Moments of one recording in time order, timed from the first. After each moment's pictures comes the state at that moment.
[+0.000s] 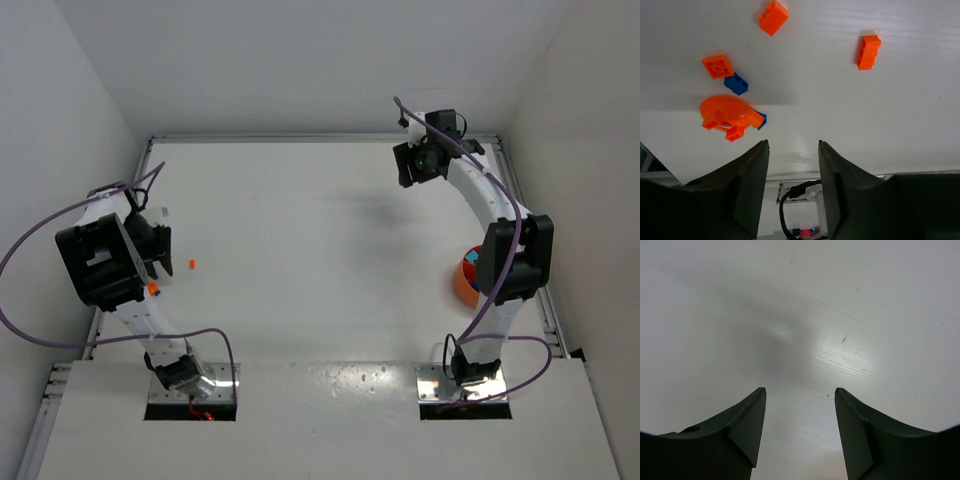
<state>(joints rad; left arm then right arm) 0.45 1.84 1.31 -1.09 0.09 0.26 0.13 1.87 1.59 -0.61 -0.12 -0.23</state>
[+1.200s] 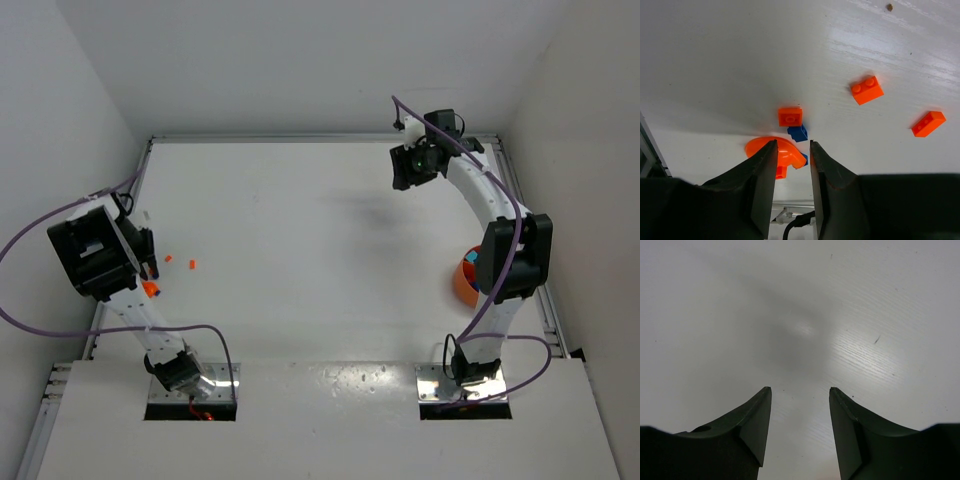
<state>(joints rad) 0.55 1.98 1.37 -0.97 0.03 0.18 0.13 1.88 1.62 -0.66 -0.24 -0.23</state>
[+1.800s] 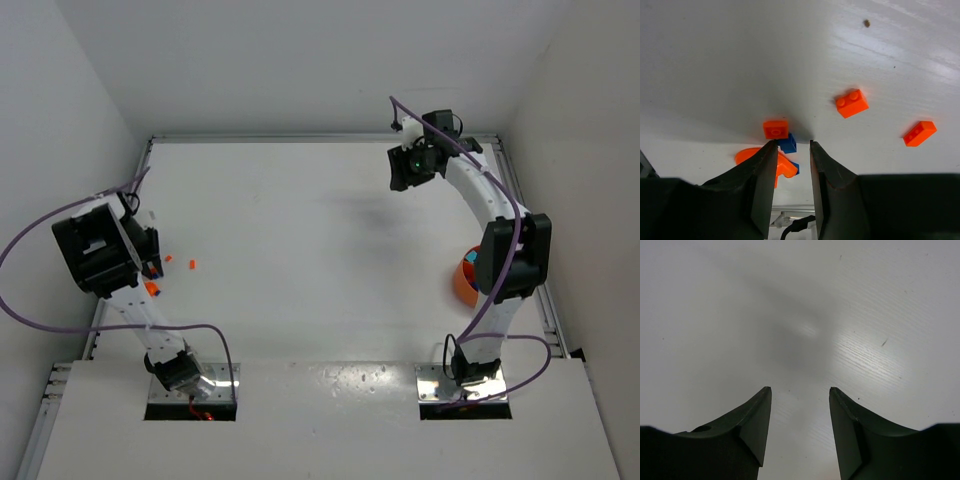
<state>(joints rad) 0.52 2.00 1.37 -0.96 0.04 0.17 0.14 1.88 1.62 -0.66 -0.27 -0.23</state>
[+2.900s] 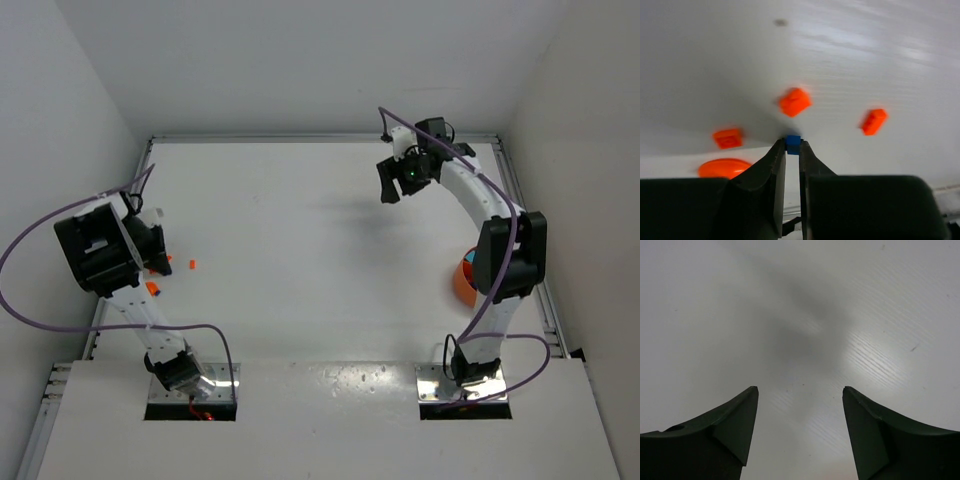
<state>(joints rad) 0.50 2.00 1.36 -0.96 0.16 0.19 0.16 1.89 1.57 -0.66 -0.31 -0.31</state>
